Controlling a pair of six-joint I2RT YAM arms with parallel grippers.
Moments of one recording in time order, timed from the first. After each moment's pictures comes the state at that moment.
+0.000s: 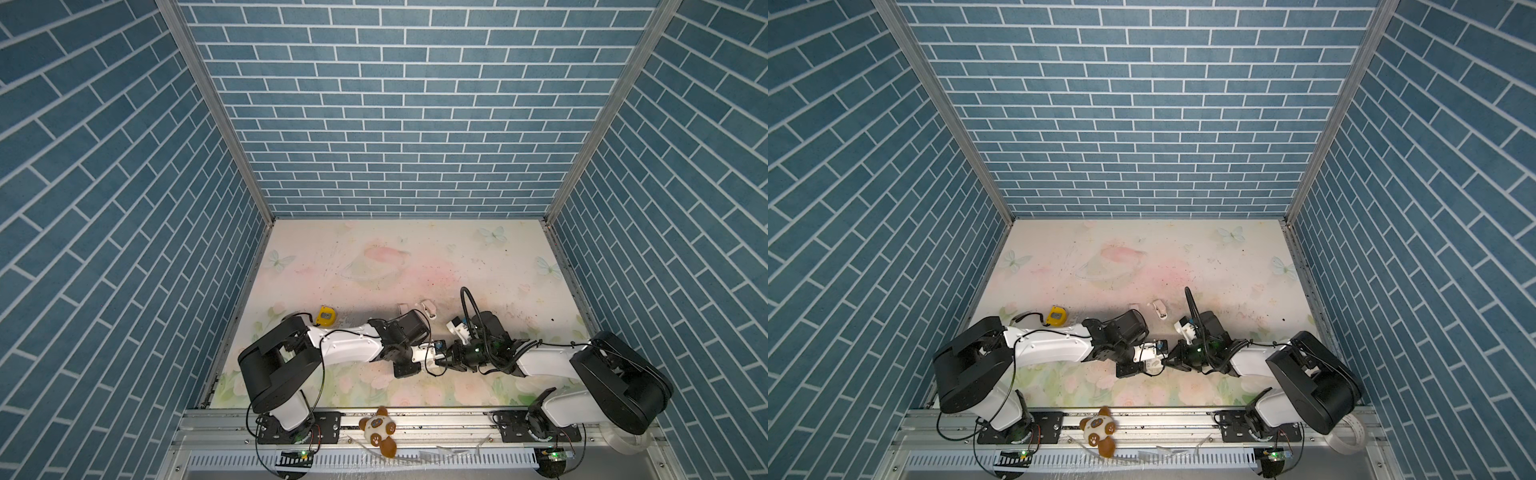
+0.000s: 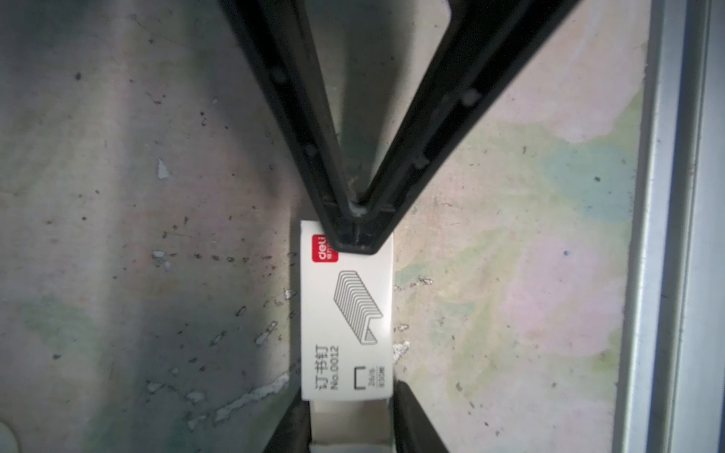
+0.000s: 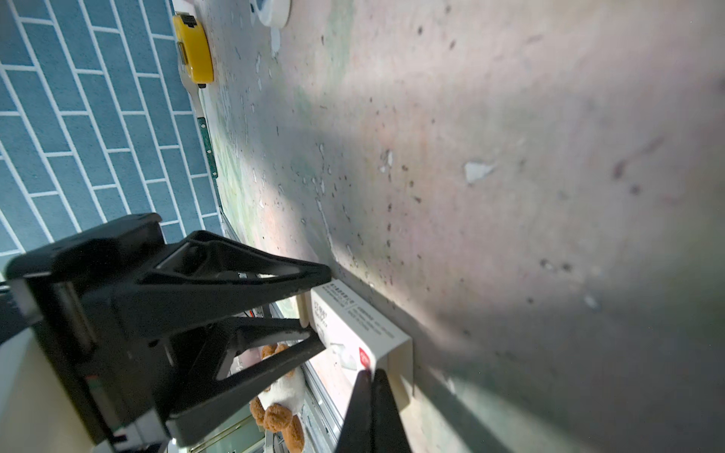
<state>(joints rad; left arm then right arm) -1.01 1.63 0.82 -0.35 0.23 0.42 0.67 1.41 0.29 0.26 -0.75 0.88</state>
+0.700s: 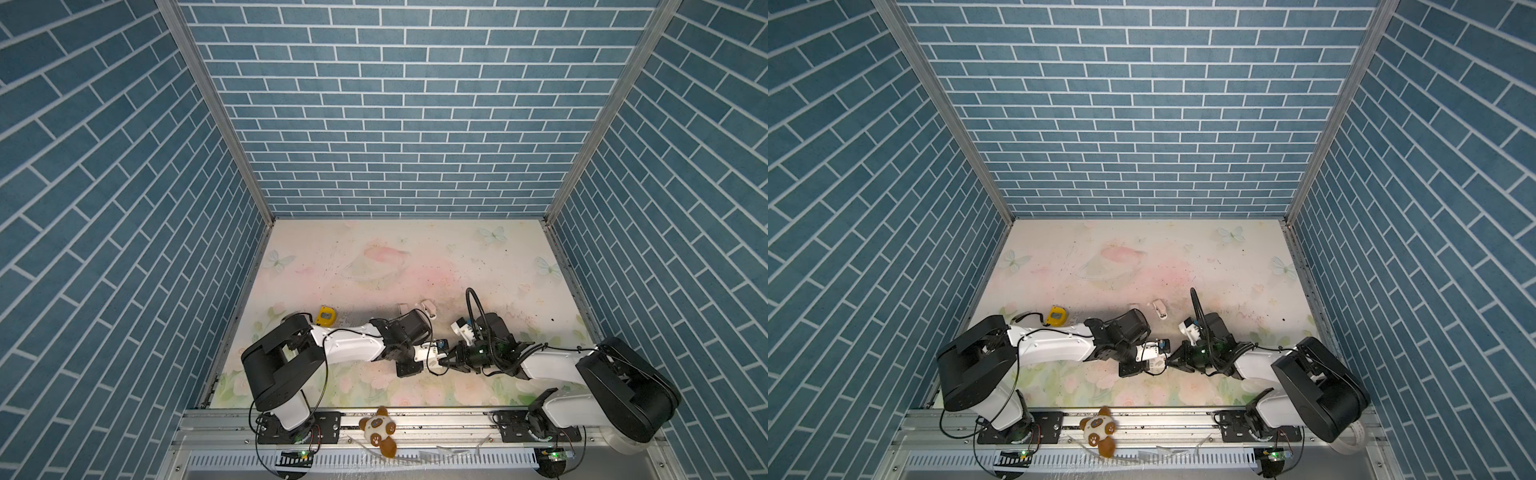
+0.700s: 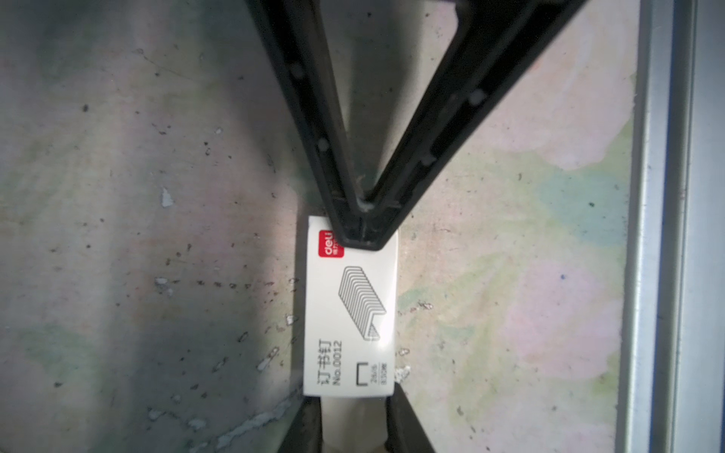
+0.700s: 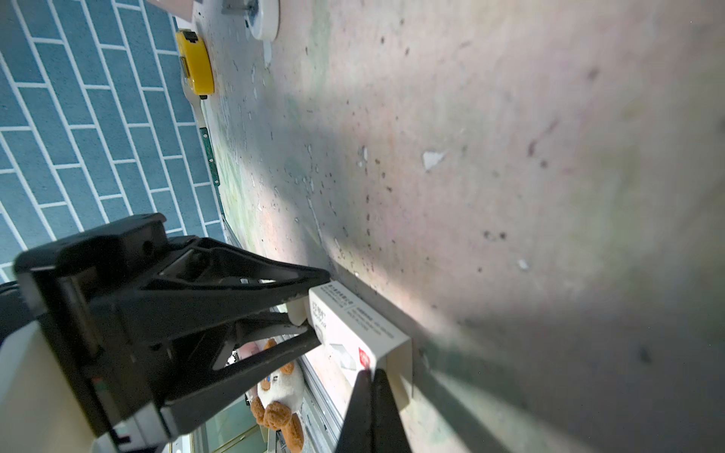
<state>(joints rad) -1.01 1.65 0.83 -0.32 0.25 0.42 0.63 1.36 0.26 0.25 -0.75 0.88</state>
